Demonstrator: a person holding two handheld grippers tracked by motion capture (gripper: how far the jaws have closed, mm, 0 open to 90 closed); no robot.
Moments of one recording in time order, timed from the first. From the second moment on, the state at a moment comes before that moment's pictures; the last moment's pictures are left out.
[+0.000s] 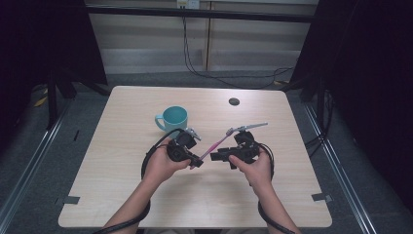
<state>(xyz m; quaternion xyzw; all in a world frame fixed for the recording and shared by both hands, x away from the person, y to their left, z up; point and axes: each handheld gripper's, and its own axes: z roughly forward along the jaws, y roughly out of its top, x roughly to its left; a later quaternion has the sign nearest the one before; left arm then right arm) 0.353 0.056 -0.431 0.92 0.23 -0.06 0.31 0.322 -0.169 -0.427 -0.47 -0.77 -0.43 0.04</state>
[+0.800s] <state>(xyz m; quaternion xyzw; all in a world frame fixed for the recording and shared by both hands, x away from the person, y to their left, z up) 0.352 0.051 -0.433 0.91 0.25 -0.07 0.32 0.322 -0.169 -0.429 -0.49 -0.74 -0.47 0.04</state>
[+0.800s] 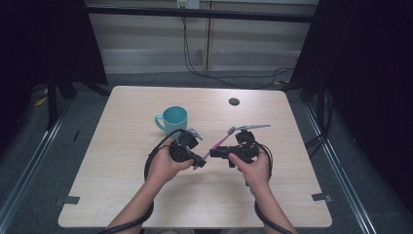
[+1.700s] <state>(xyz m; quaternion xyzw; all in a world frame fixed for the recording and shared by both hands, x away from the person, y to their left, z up) 0.348 0.045 -0.432 0.89 0.28 -0.09 0.35 0.324 -0.176 -0.433 -0.52 -0.67 -0.53 0.05</state>
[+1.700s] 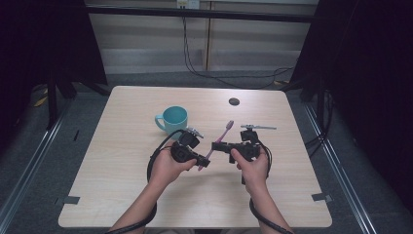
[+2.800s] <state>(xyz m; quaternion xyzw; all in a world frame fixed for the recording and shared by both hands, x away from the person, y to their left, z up) 0.360 0.055 -0.383 0.84 0.29 -0.04 0.46 0.320 -0.180 -0.426 -0.47 -0.71 -0.52 0.03</state>
